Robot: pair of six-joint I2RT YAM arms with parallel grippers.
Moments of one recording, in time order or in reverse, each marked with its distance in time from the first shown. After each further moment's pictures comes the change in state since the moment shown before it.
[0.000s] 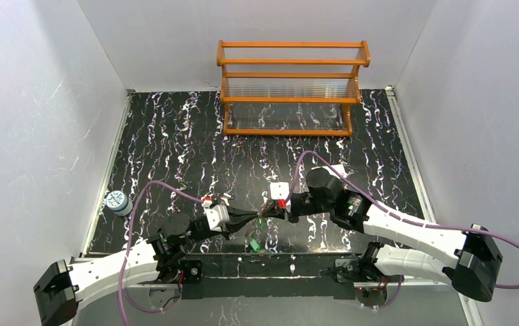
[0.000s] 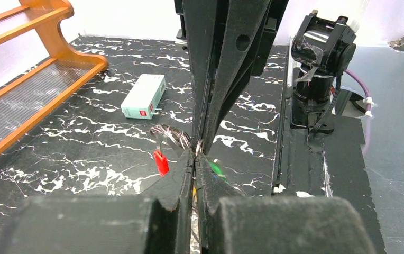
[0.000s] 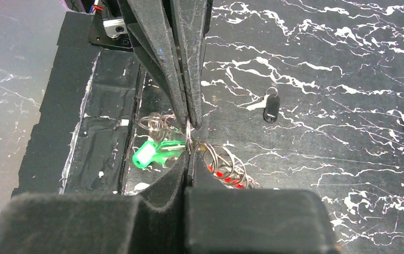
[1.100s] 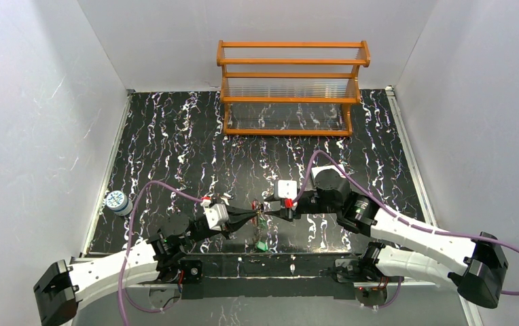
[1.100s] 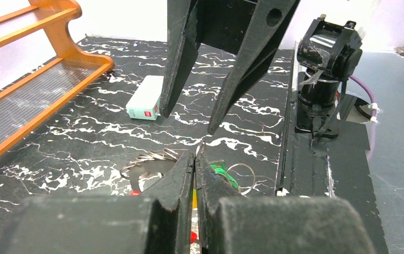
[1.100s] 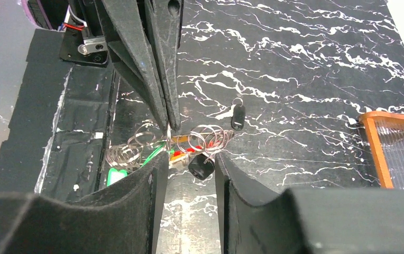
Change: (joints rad) left arm 0.000 0.008 -0.005 0.019 -0.015 -0.008; right arm 0.000 -0.070 -0.020 0.050 0.068 -0.008
